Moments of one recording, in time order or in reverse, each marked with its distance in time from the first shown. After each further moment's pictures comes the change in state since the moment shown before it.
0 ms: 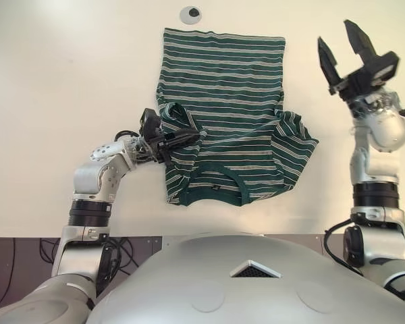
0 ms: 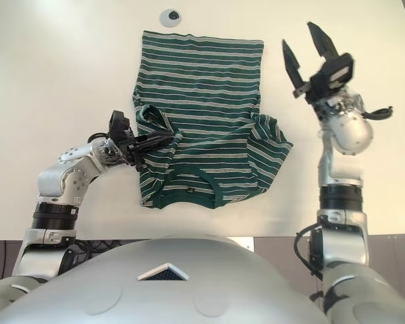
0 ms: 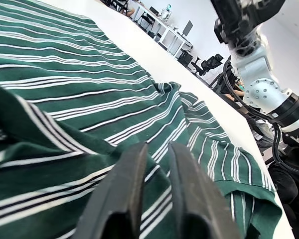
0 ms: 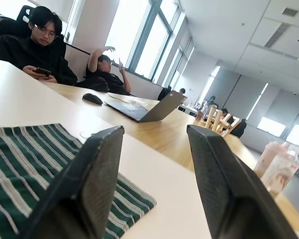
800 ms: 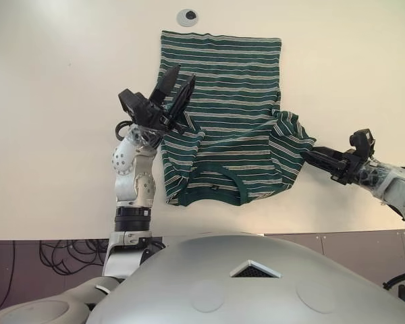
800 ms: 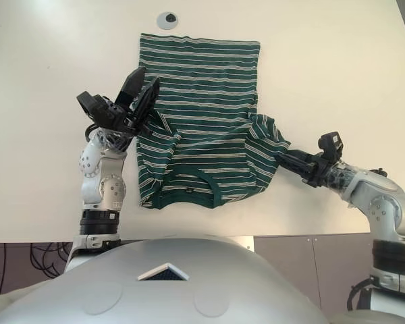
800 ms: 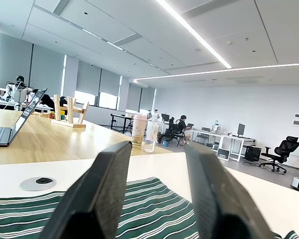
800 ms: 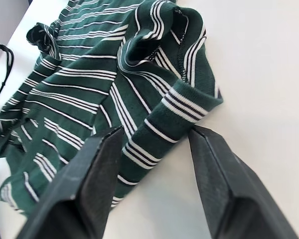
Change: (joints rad) left arm 0.039 -0.362 0.093 0.010 0.120 -0.768 0.274; right arm 0.381 -0.261 -0.116 -0.371 0.500 1.295 0.176
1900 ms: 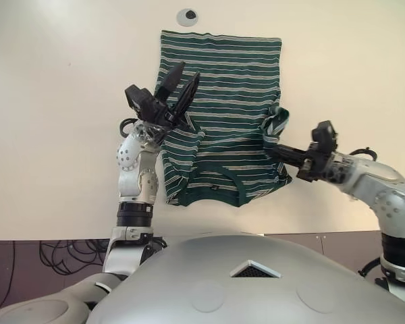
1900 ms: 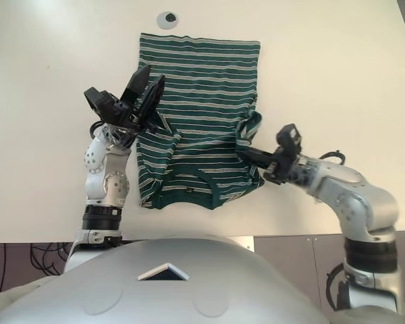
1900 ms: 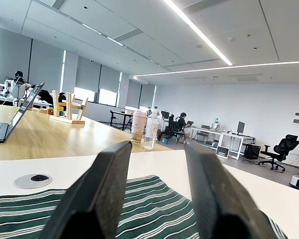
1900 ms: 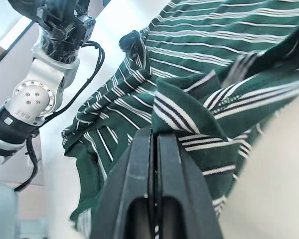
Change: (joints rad) left arm -0.034 0.002 -0.026 0.030 0.008 0.001 0.028; right arm -0.067 0.107 0.195 -0.255 -0.049 -0.039 -0.024
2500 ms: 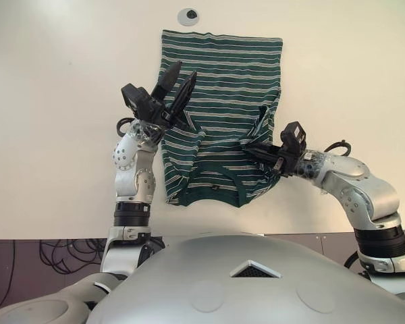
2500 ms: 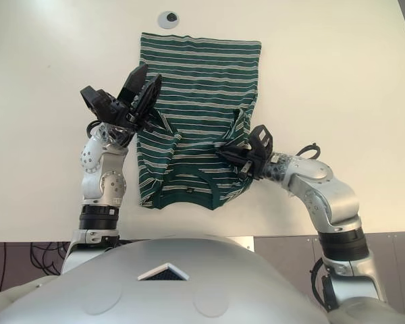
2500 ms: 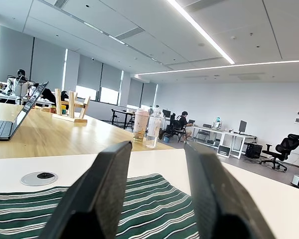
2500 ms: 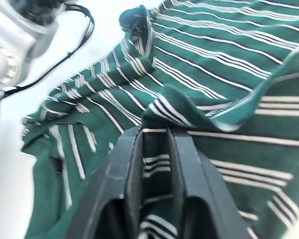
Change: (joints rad) left arm 0.000 0.018 0.009 -0.005 -0.016 0.019 0.000; right arm -0.051 0.077 0.153 0.025 -0.132 -0.144 -0.003
